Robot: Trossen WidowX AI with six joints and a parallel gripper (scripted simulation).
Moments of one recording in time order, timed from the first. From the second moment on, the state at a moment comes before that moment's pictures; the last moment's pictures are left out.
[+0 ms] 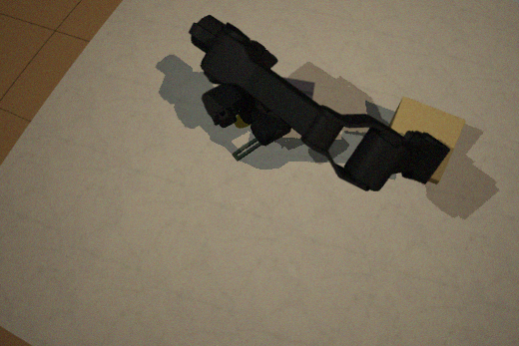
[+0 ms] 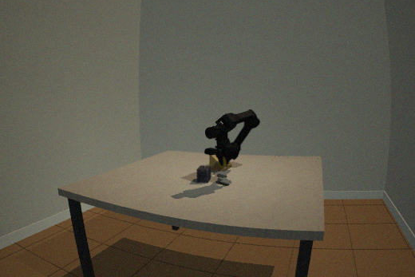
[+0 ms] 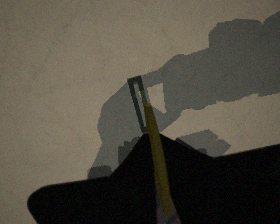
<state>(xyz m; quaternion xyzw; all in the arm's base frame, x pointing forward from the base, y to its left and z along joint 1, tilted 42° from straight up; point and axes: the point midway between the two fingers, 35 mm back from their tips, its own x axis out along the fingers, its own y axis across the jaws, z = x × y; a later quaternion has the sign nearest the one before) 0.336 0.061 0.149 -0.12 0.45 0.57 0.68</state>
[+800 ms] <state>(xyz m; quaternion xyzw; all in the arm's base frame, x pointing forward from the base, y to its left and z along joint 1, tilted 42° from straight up) 0.343 0.057 0.147 0.13 0.62 0.37 0.68</state>
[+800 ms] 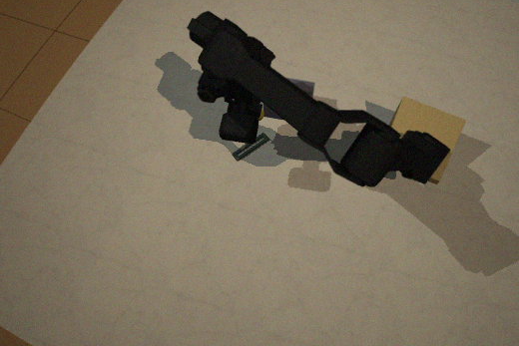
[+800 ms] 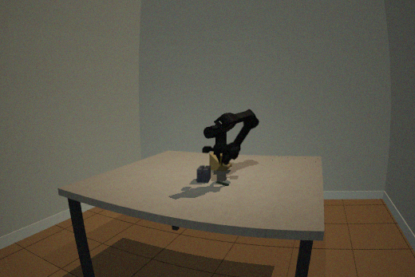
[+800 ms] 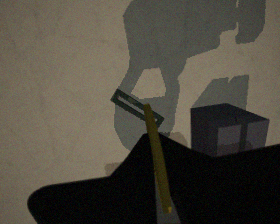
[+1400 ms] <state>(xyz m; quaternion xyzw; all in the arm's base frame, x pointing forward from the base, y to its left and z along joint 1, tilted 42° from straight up) 0.340 0.029 0.126 0.14 0.63 0.36 0.68</state>
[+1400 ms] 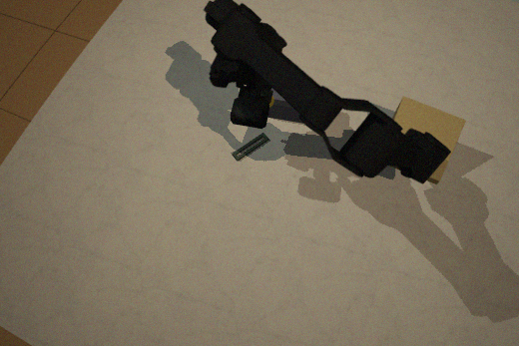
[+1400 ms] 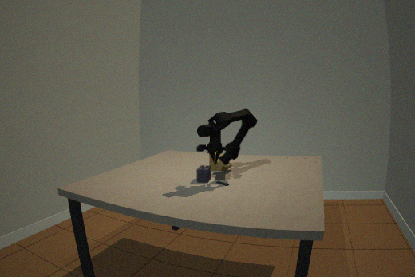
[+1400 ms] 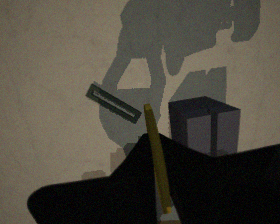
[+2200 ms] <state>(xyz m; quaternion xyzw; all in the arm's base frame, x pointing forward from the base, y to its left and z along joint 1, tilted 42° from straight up) 0.324 -0.017 0.087 0.13 0.63 0.36 0.68</state>
